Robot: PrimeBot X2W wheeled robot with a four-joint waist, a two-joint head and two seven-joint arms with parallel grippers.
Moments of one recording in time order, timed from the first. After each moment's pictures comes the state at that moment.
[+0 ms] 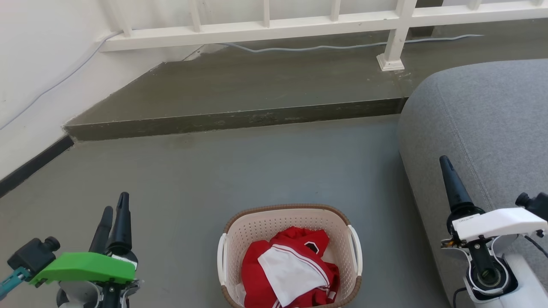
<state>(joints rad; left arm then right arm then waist) -0.03 0.08 -0.04 0.19 -1.04 -0.12 -0.08 -0.06 -0.14 0.12 0.22 1.18 0.11 -0.09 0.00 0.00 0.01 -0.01</state>
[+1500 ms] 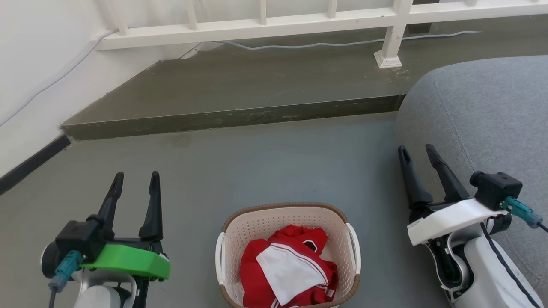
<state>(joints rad) -0.05 0.05 -0.10 0.07 -0.32 -0.10 -0.23 -0.12 -0.14 0.24 0.21 0.48 0.08 -0.23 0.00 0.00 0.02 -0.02</state>
